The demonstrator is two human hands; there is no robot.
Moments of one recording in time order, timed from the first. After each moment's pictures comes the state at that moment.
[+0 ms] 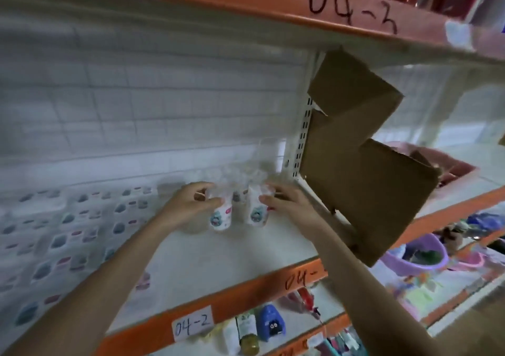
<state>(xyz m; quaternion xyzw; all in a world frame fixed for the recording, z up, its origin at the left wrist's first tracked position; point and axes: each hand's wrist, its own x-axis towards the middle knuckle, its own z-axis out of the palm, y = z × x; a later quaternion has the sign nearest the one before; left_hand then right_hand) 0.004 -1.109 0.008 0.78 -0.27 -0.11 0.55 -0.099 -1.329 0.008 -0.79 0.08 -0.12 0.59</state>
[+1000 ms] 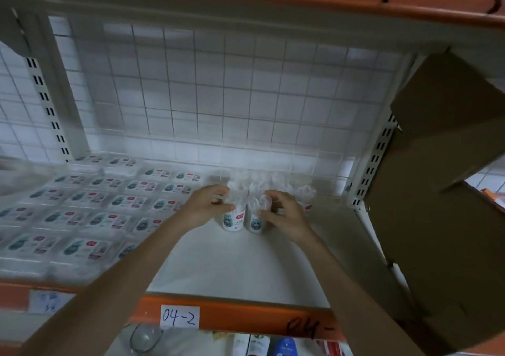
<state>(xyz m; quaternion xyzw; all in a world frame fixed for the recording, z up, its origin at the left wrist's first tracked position) 0.008 -1.110 -0.021 0.83 -0.09 0.00 0.55 0.007 -1.323 -0.041 -0.85 -0.11 -0.09 0.50</state>
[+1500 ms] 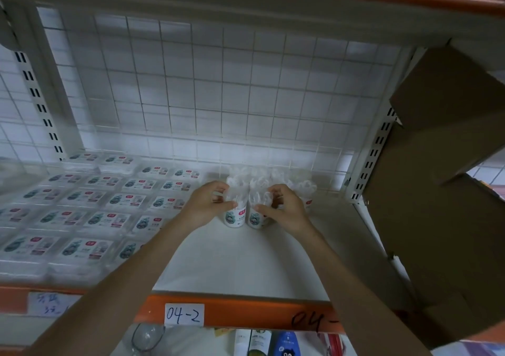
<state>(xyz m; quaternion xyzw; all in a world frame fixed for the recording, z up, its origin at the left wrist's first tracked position) 0.010 -1.110 -0.028 0.82 -0.10 0.03 0.57 0.008 -1.316 -0.040 -0.84 -0.08 -0.10 0.52</state>
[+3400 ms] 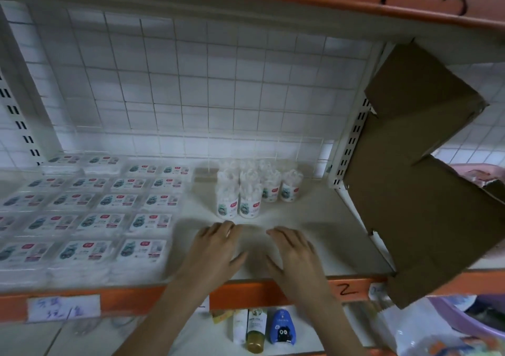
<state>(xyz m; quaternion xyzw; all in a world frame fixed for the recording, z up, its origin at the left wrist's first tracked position) -0.094 -1.126 -0.057 0.92 -0.29 0.25 0.09 -0.141 -1.307 -0.058 -0.96 -0.09 -0.24 0.12</state>
